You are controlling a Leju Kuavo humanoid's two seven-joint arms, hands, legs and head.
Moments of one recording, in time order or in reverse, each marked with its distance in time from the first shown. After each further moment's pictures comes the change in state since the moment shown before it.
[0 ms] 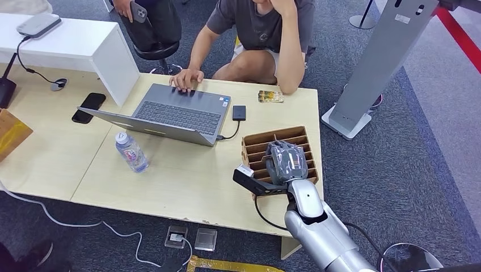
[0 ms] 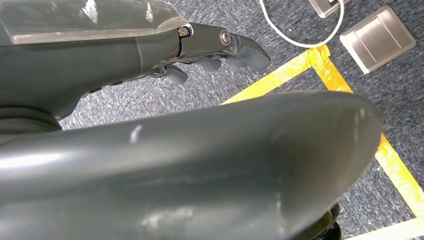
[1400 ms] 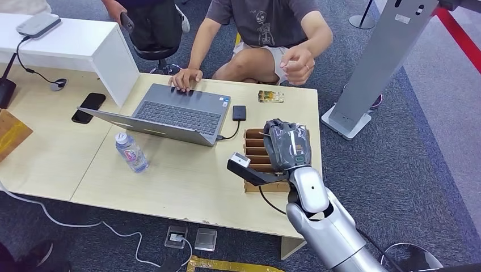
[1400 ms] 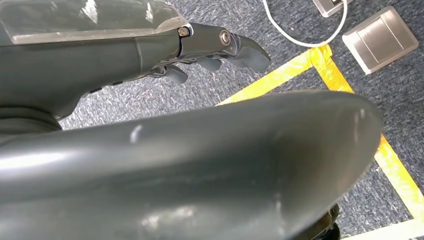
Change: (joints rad) left arm 0.005 0.000 0.005 0.000 0.017 0.000 -0.005; right arm -0.002 -0.042 -0.012 -0.298 0.126 0.022 0.029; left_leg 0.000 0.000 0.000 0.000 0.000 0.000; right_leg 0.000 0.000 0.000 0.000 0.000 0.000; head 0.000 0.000
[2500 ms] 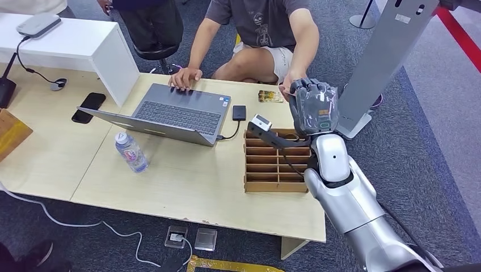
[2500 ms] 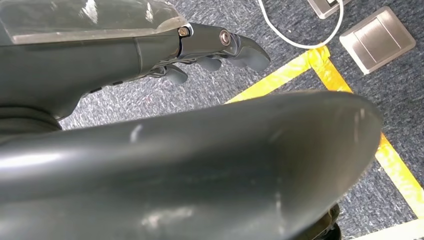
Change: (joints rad) left arm -0.010 -0.001 -0.001 0.000 -0.030 0.000 0.014; right arm -0.185 -0.008 -0.089 0.142 0.105 -0.118 -0.004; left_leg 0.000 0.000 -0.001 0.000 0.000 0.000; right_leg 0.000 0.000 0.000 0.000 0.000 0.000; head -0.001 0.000
